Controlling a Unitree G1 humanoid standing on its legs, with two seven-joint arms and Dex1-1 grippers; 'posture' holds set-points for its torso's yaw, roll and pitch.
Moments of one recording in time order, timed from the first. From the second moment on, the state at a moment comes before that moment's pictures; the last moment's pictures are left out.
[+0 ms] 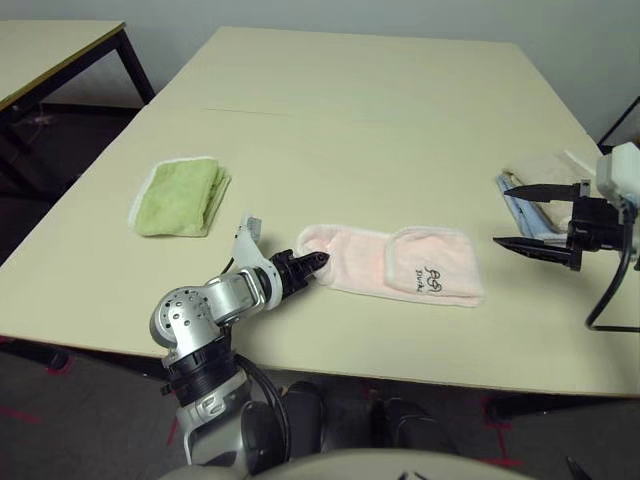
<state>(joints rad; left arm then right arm) -0.41 -0.10 0.66 -0.22 -0.82 1.57 0.05 -0.35 -0.96 -0.19 0.06 0.42 0.22 1.29</state>
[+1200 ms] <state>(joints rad) -0.53 0.28 0.62 -0.19 -1.23 1.60 0.03 -0.42 -0.95 -0.13 0.06 0.42 0.28 1.28</state>
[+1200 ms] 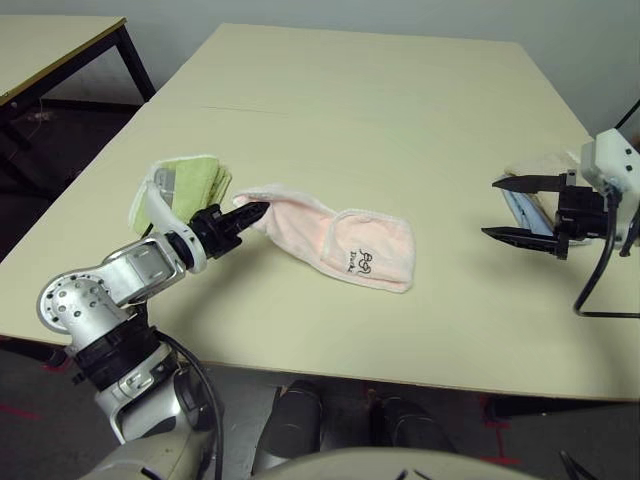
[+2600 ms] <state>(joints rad) -0.81 0.45 -0.04 -0.19 -0.81 1.29 -0.66 -0.40 -0.87 -0.09 -0.02 0.42 0.41 1.20</state>
